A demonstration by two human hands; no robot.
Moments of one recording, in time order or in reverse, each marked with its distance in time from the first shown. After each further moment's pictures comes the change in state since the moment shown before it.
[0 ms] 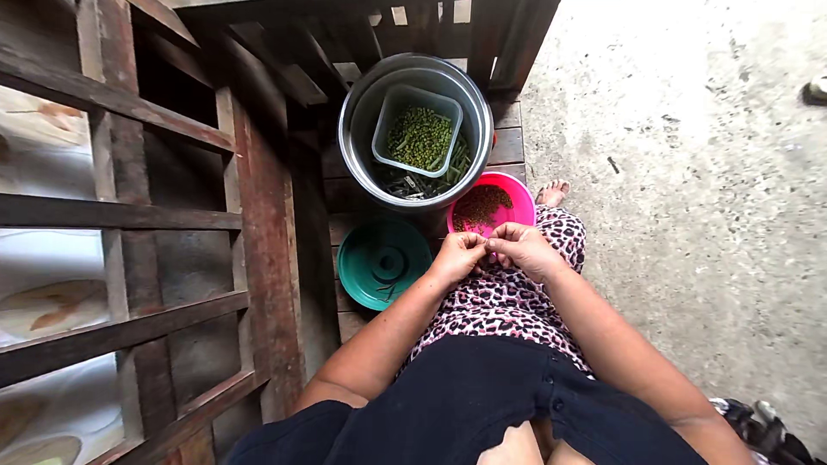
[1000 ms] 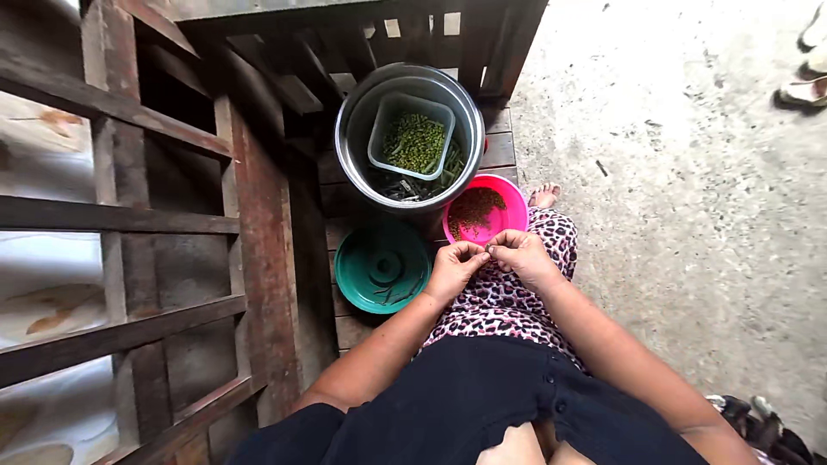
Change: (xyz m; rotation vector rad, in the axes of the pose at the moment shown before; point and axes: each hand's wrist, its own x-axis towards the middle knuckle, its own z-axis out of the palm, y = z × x) left_hand -0.018 -0.023 0.006 -0.013 0.092 0.246; right_hand -0.024 -0.004 0.013 -0.072 0.144 -0.087
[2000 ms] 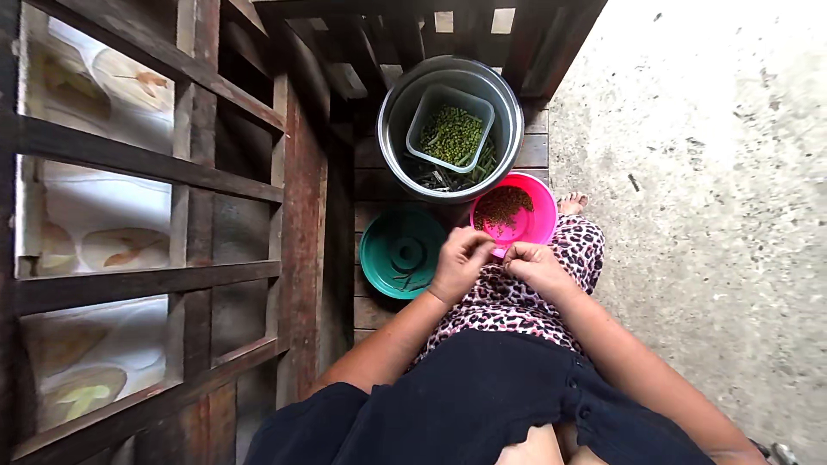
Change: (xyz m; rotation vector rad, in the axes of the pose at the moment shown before) left_hand -0.020 0.012 -0.025 0.337 0.176 0.468; right_hand -0.008 0.007 0.009 -0.219 -0.202 -0.099
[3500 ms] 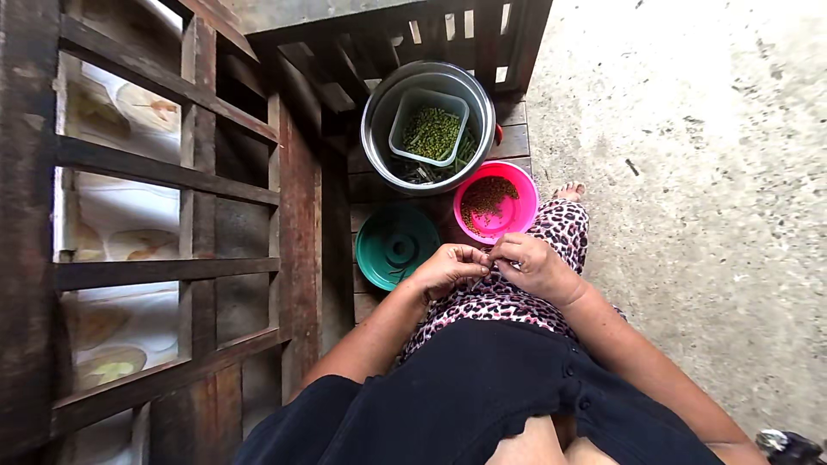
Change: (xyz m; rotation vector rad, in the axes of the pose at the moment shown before) left_hand -0.012 0.029 -0.005 -0.491 -0.468 -0.759; right_hand -0.030 0.011 -0.015 -0.477 0.070 -0.895
